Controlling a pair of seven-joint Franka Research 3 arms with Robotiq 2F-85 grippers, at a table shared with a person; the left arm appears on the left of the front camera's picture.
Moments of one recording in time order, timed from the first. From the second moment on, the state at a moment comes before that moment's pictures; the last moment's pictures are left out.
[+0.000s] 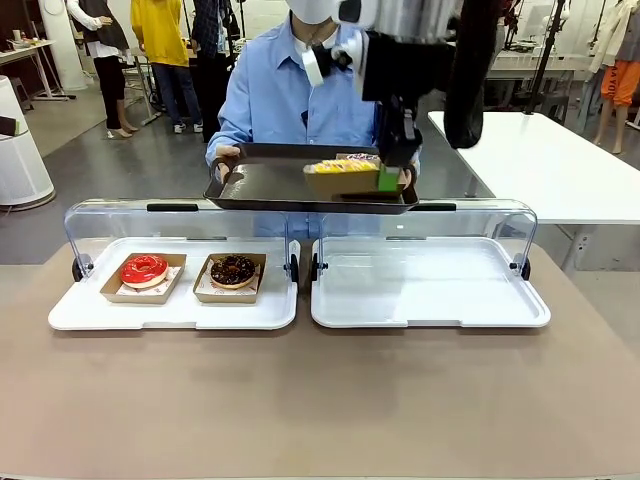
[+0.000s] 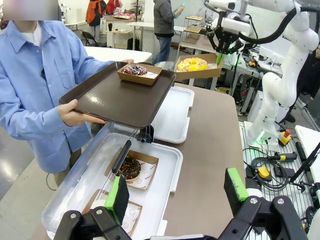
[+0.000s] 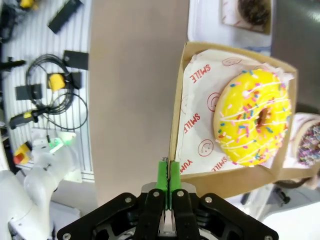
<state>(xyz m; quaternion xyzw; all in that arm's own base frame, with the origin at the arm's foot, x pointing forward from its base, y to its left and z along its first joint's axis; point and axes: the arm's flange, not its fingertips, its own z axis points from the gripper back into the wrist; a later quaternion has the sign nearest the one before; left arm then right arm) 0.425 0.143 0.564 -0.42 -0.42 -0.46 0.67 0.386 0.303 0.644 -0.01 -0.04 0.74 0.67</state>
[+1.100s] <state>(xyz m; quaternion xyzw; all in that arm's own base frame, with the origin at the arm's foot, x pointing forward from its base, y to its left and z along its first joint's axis) 0.425 0.143 0.564 -0.42 -0.42 -0.46 0.67 0.500 0.395 0.640 -0.01 -0.07 0.74 0.66</state>
